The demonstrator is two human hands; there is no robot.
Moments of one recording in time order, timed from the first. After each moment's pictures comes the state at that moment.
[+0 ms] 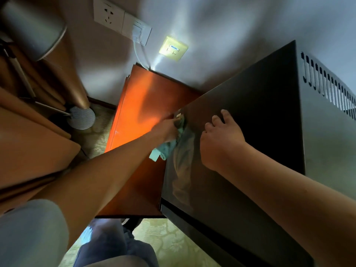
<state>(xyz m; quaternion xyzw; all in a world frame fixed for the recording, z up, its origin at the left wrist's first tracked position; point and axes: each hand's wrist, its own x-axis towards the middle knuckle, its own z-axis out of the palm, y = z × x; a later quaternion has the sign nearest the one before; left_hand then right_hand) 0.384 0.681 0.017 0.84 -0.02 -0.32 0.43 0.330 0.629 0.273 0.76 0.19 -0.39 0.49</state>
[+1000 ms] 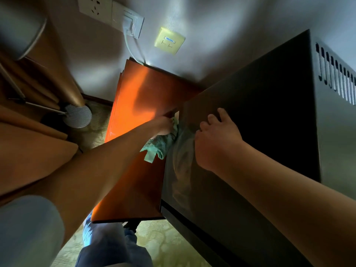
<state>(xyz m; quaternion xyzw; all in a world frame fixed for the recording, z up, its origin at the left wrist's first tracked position) 0.410 0.678 -0.006 0.80 0.03 -0.38 0.46 0.348 0.630 0.262 0.77 0.18 -0.41 0.45</state>
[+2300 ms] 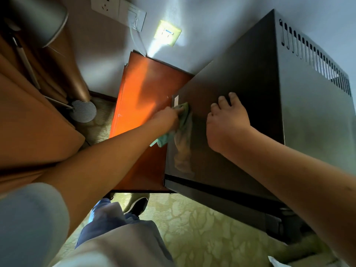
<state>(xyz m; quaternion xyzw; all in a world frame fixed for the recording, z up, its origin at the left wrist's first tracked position) 0.328 0.691 0.074 0.90 -0.11 -0.29 0.31 0.276 0.625 0.303 0.77 0.14 -0.34 0.53</state>
